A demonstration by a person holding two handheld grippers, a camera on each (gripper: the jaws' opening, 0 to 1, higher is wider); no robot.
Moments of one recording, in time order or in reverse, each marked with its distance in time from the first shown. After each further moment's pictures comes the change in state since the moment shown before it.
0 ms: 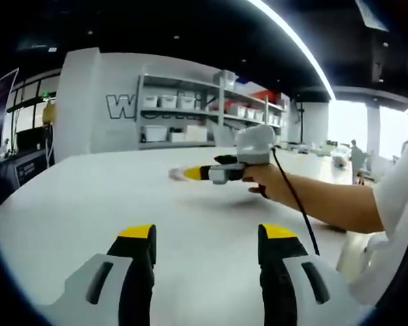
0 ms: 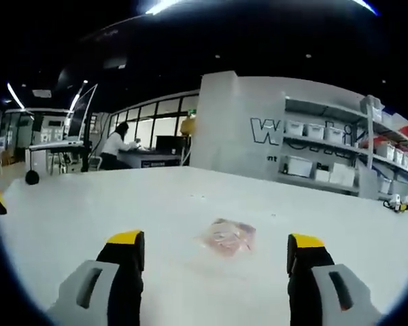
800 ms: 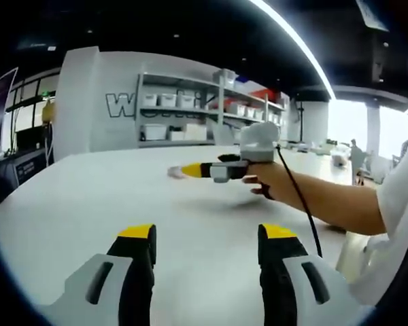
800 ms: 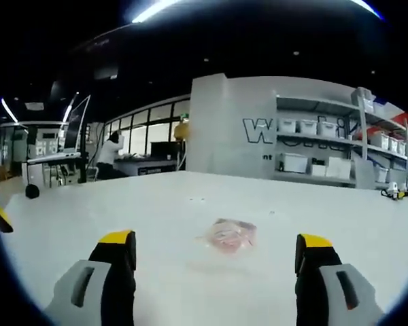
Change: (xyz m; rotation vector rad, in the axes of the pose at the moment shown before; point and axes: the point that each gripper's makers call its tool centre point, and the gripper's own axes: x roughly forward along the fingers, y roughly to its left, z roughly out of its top) left arm 0.001 -0.003 -0.003 0.001 0.011 -0.004; right arm -0.027 0.016 0.000 0.048 0.001 -0.007
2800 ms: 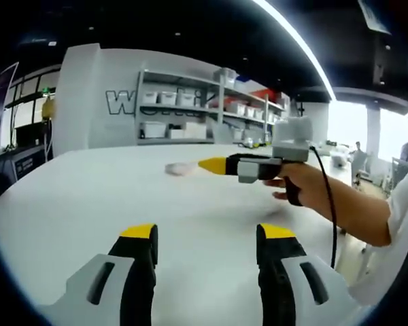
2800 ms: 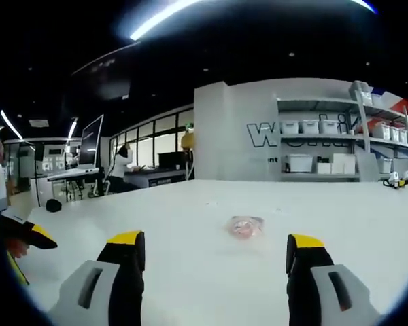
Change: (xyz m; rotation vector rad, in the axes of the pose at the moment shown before) left arm 0.004 -0.004 -0.008 -0.018 0.006 -0.005; right arm -0.049 0.015 0.007 0.078 -0.046 0.055
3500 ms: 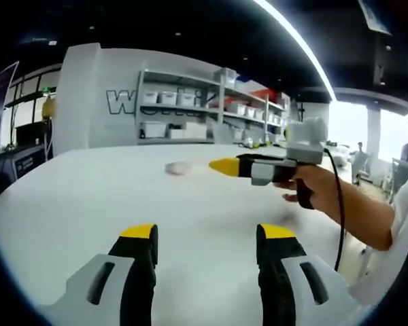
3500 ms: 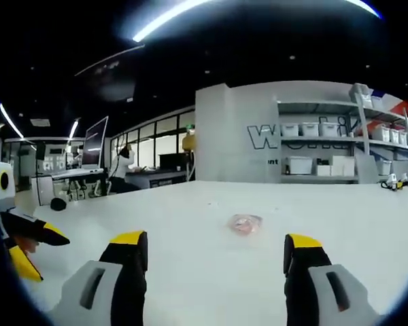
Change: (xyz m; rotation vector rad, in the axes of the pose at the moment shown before) left arm 0.002 0.000 -0.002 -0.005 0.001 0.002; right arm -0.029 0.010 -0.001 -0.010 -0.009 0.004
